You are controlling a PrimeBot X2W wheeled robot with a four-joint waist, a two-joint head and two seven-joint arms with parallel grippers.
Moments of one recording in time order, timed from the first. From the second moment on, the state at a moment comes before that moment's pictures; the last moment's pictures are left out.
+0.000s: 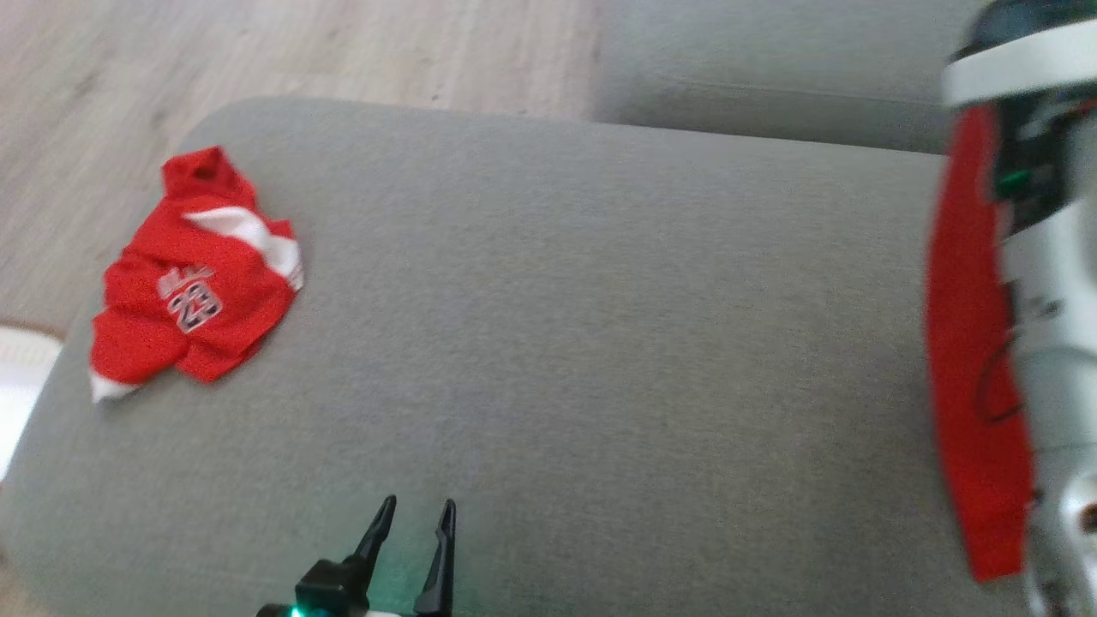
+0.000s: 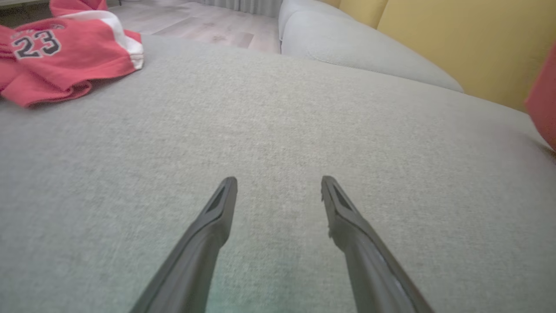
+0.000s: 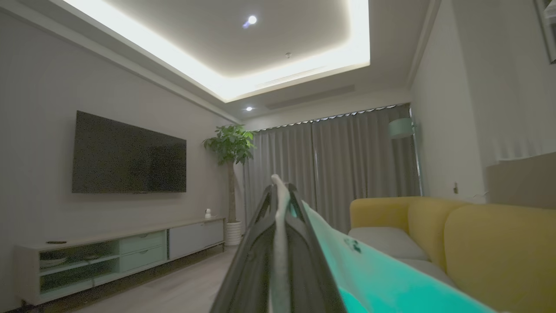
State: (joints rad) left arm 0.00 0.05 -0.35 0.51 -0.28 -0.05 -0.26; right arm -0.87 -0.22 0.12 0.54 0.33 0.13 -0.26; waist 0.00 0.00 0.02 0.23
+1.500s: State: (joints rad) left arm -0.03 0.05 -0.38 0.52 -0.30 -0.05 -0.26; right arm -0.32 -0.32 0.08 0.96 0.60 0.13 -0.26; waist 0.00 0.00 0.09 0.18
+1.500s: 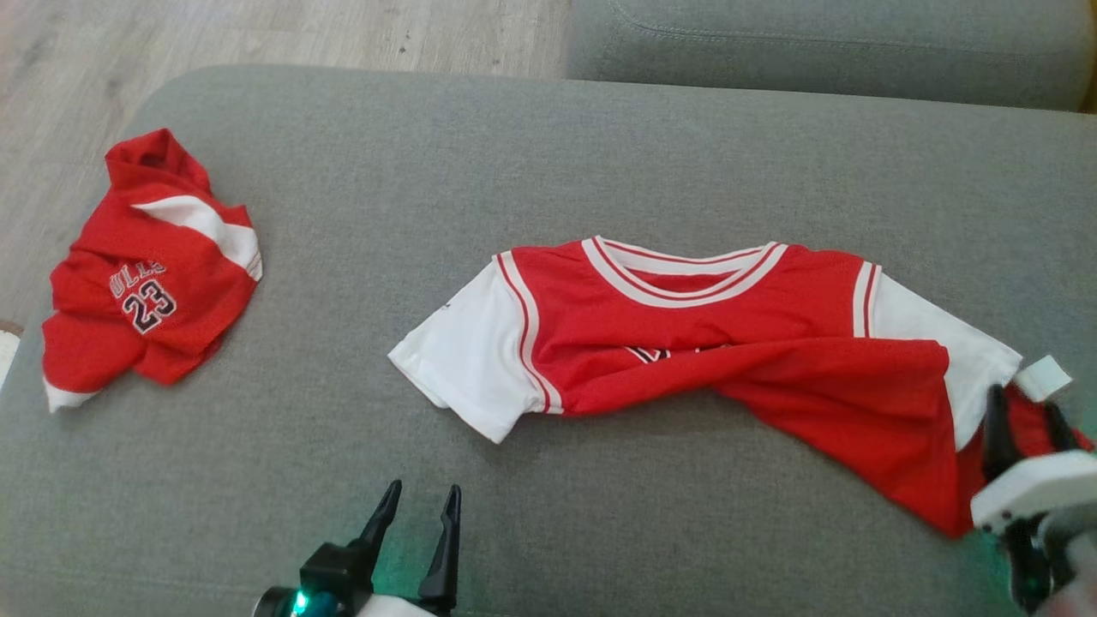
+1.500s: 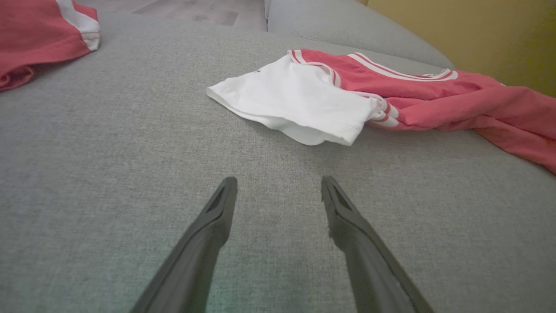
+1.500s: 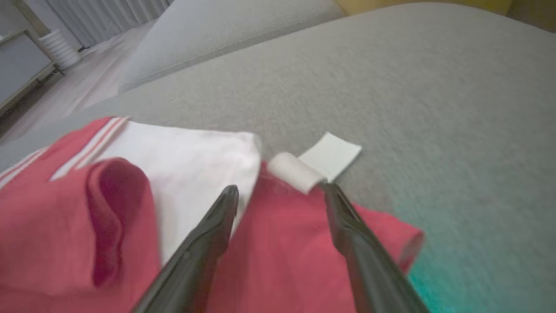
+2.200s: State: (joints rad) left arm -0.05 0.05 -0.38 0.52 -0.30 -0.05 -0.26; right arm -0.38 -0.30 0.00 1.11 0.48 0.13 -0.26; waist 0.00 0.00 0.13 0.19
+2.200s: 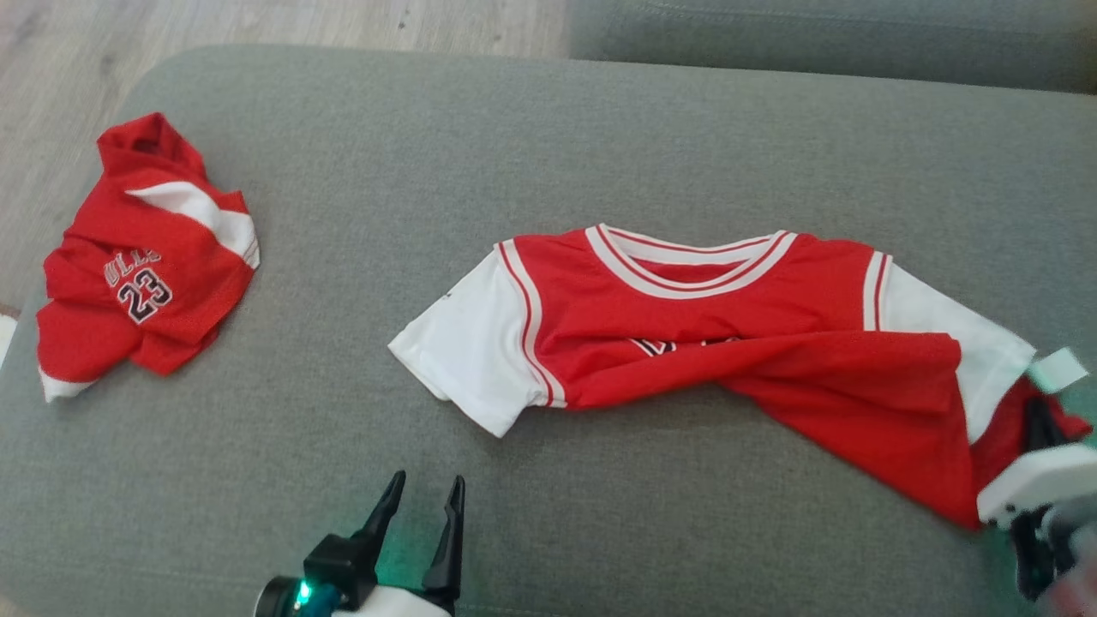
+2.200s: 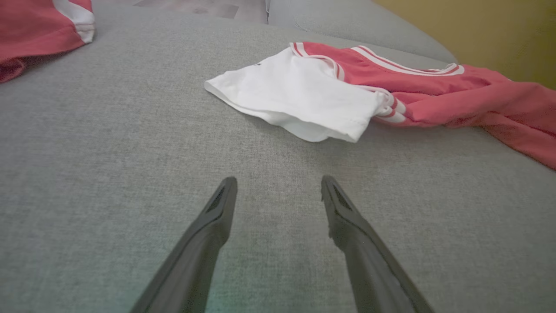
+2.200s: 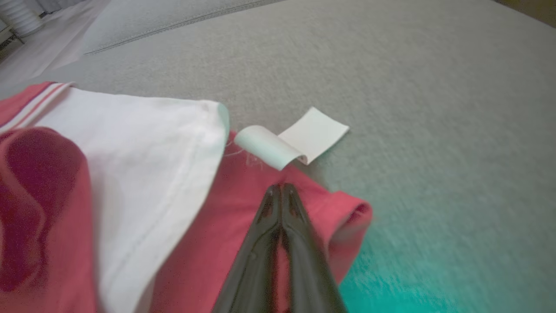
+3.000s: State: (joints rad) left arm -0.10 0.05 -0.40 0.51 -0.33 -0.03 -0.26; right arm -0.77 -0.38 -0.14 1.05 0.13 0.13 -0.25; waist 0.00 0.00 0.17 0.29
